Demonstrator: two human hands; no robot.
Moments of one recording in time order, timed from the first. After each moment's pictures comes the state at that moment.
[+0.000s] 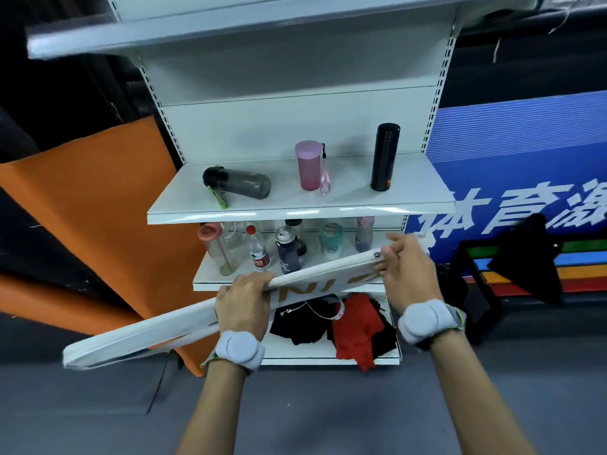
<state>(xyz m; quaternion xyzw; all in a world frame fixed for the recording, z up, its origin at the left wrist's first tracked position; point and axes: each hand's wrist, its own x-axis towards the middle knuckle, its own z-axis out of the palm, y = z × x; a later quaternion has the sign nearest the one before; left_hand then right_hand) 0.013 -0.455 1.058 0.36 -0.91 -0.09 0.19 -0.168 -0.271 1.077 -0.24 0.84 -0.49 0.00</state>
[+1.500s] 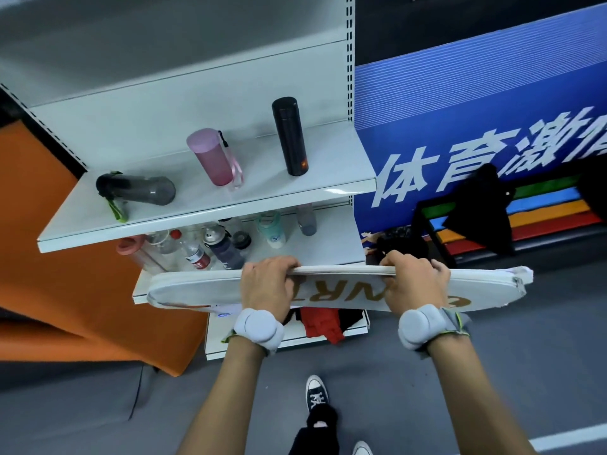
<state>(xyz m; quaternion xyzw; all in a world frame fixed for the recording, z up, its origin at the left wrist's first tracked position) -0.182 -0.337 1.036 0.24 -0.96 -0.09 0.09 -0.295 -0.131 1.017 -0.18 0.97 -0.17 0.03</state>
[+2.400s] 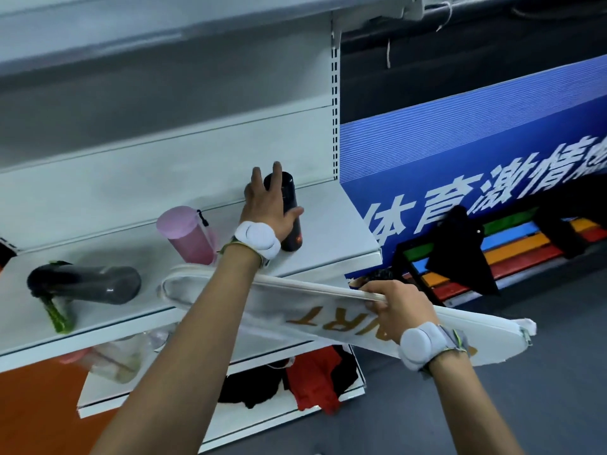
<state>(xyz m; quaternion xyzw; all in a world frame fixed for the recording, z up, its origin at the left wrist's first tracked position) -0.426 -0.482 1.131 0.17 -0.96 -0.19 0.10 -0.393 -0.227 1.047 -0.16 0.95 -0.24 0.12</state>
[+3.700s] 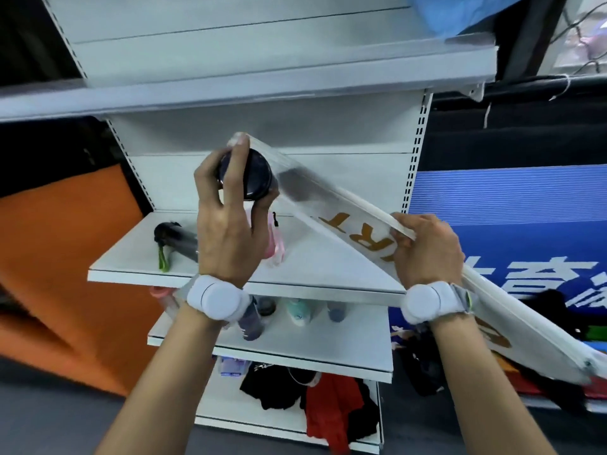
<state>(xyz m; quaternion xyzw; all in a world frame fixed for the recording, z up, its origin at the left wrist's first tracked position) -0.261 -0.442 1.221 0.10 -0.78 -0.02 0.61 -0.436 -0.262 1.168 -0.23 0.87 -0.38 -0.20</state>
